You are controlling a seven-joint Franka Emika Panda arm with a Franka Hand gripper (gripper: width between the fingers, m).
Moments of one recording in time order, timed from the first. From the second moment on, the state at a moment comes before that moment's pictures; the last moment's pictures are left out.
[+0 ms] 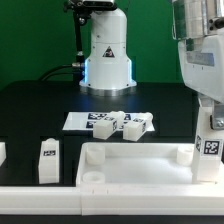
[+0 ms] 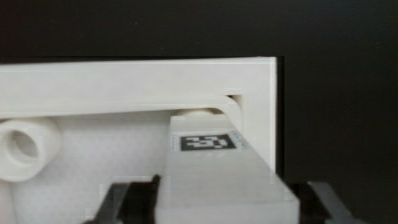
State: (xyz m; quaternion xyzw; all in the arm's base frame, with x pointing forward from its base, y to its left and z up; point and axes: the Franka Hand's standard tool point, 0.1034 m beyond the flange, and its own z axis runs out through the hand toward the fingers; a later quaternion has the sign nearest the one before) arm 0.635 0.119 0.110 -0.69 0.72 -0.01 0.10
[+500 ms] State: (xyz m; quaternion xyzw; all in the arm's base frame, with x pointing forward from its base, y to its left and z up) arm 0.634 0.119 0.110 -0.88 0.47 -0.03 0.09
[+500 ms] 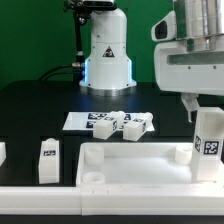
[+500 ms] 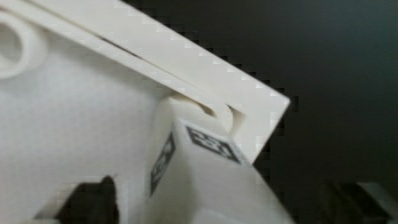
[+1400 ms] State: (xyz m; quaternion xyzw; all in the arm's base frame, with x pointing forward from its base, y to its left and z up) arm 0.638 0.118 0.111 -0.98 0.16 -0.07 0.05
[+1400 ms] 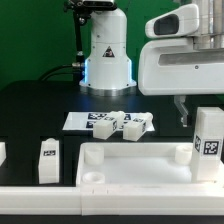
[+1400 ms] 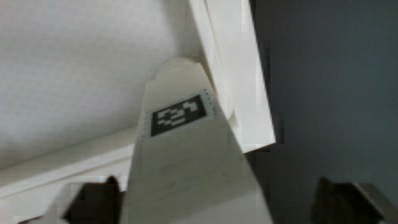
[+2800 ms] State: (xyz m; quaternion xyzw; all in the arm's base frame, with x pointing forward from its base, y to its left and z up) arm 0.636 0.113 0.113 -0.91 0.41 -0.02 0.07
